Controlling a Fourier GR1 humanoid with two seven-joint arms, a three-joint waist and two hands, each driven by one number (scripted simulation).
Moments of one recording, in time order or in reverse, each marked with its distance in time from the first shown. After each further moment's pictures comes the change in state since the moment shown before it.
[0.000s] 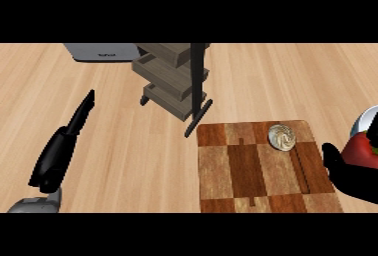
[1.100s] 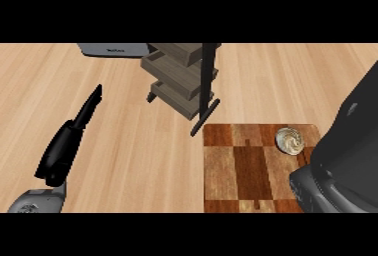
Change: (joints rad) left arm -0.052 -0.008 -0.009 0.026 -0.005 -0.028 -0.007; right arm -1.099 0.037 -0.278 0.796 -0.025 -0.043 0.164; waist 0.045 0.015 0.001
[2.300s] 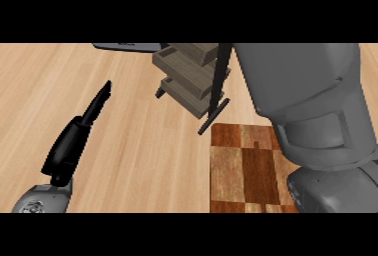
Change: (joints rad) left arm -0.033 -0.021 -0.024 -0.020 -0.004 -0.026 0.011; right arm -0.131 0.004 -0.110 0.850 -0.130 -0.890 -0.202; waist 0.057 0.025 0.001
